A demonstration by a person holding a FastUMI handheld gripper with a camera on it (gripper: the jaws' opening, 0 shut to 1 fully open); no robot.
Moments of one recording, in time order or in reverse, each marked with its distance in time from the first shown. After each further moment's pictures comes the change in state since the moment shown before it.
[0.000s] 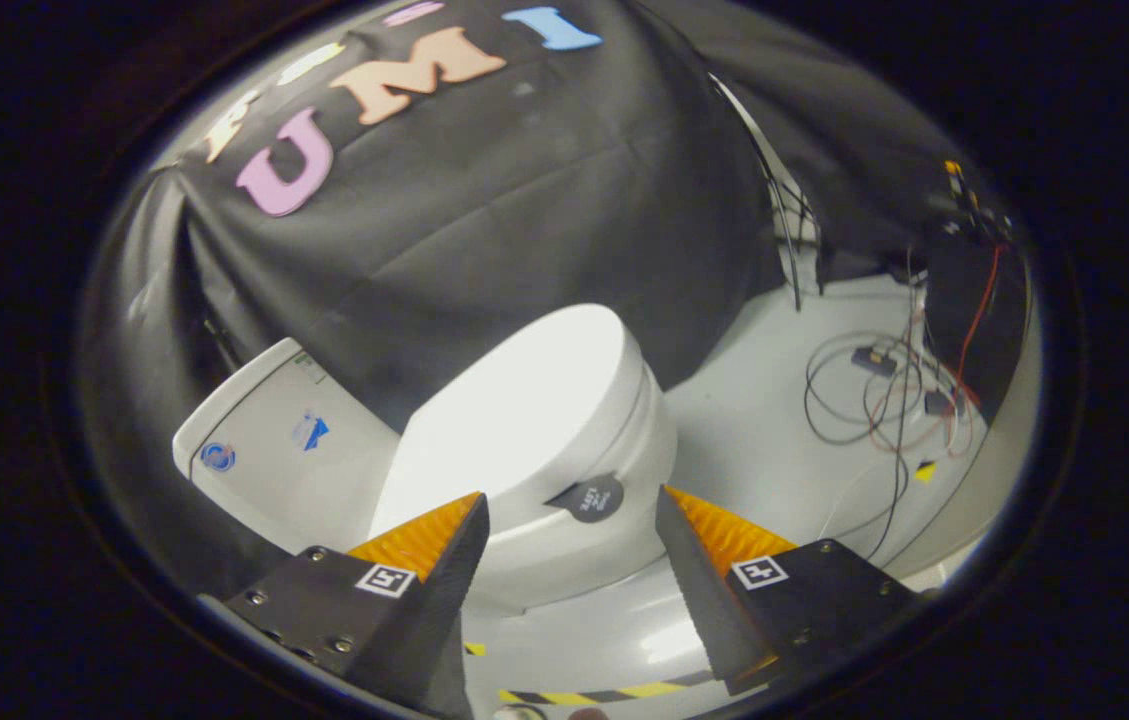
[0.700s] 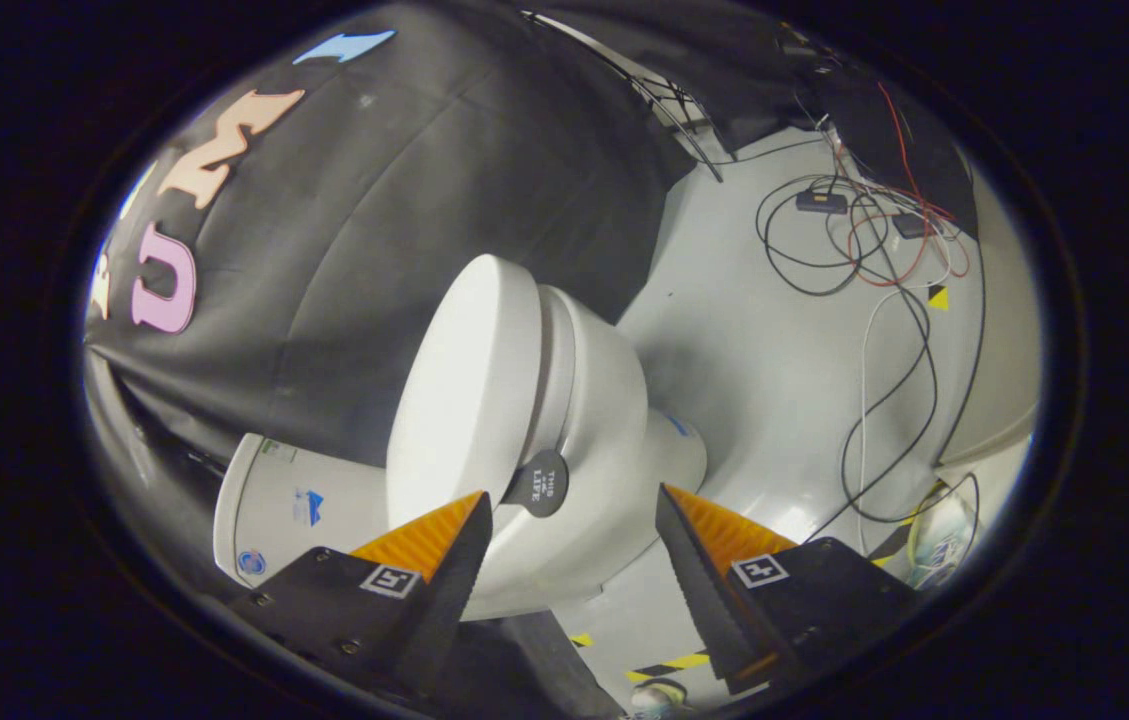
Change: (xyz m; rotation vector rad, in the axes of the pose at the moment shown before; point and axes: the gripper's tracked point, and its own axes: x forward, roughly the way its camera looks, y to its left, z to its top) arm 0.051 -0.035 -0.023 0.350 0.130 -0.060
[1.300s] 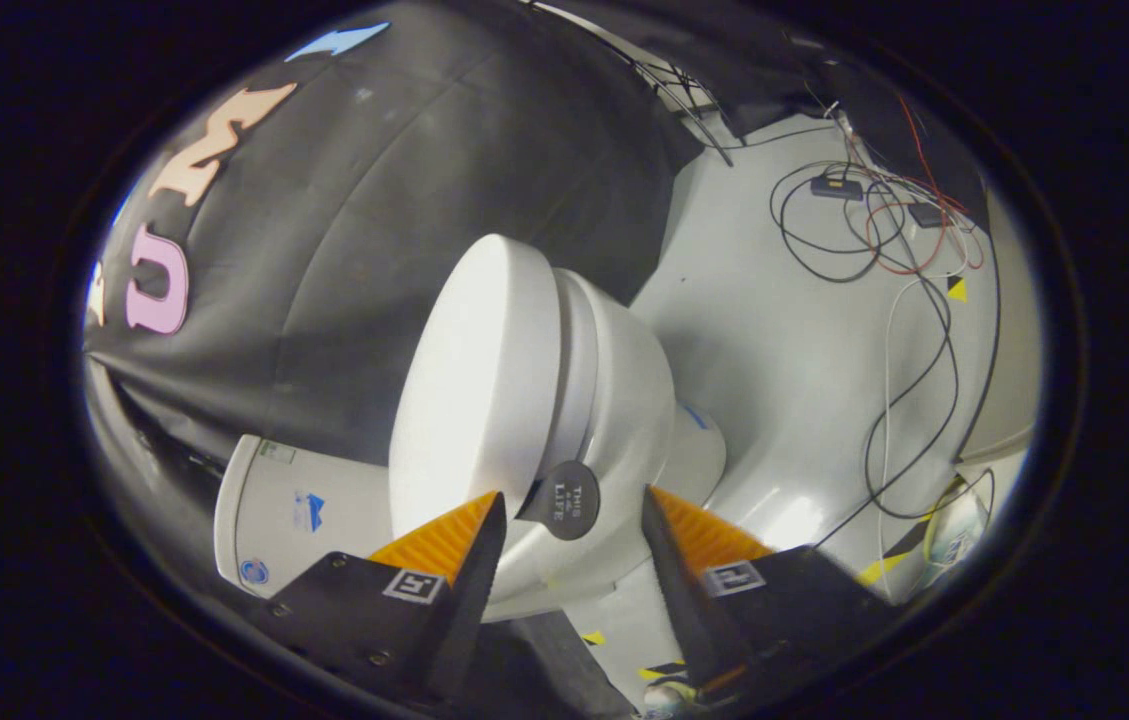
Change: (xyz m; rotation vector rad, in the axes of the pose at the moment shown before) arm 0.021 0.014 0.006 0.053 0.014 -0.005
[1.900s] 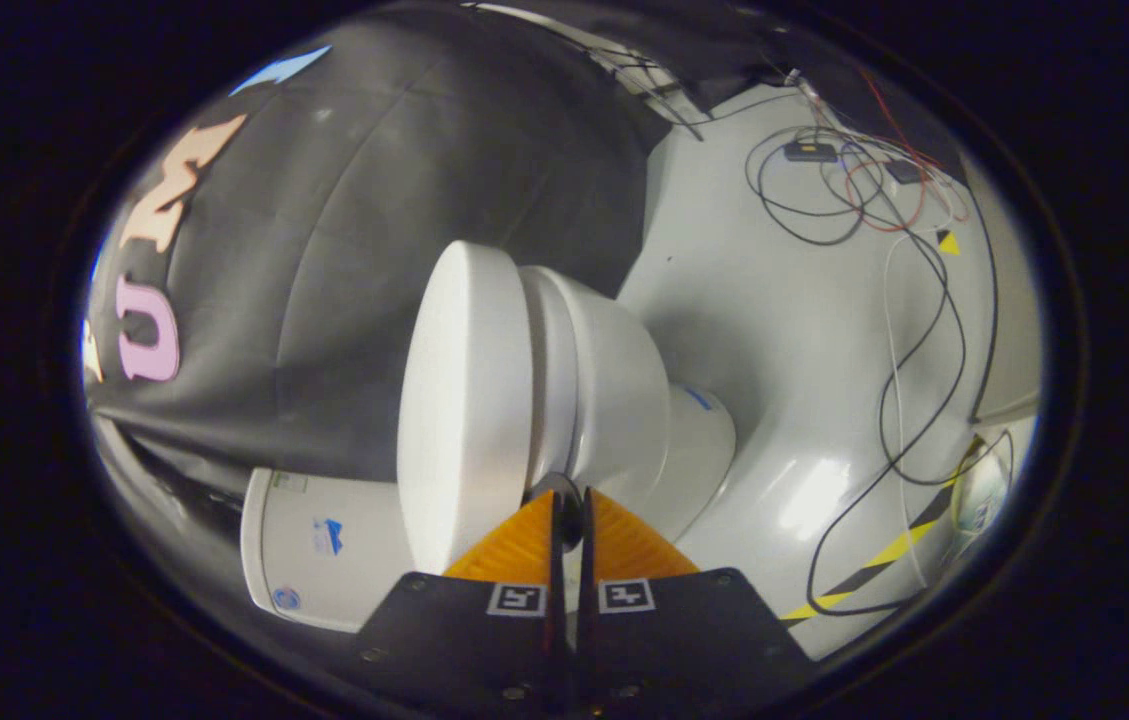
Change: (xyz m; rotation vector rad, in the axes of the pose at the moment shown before) arm 0.015 0.003 -0.013 0.186 0.076 0.063
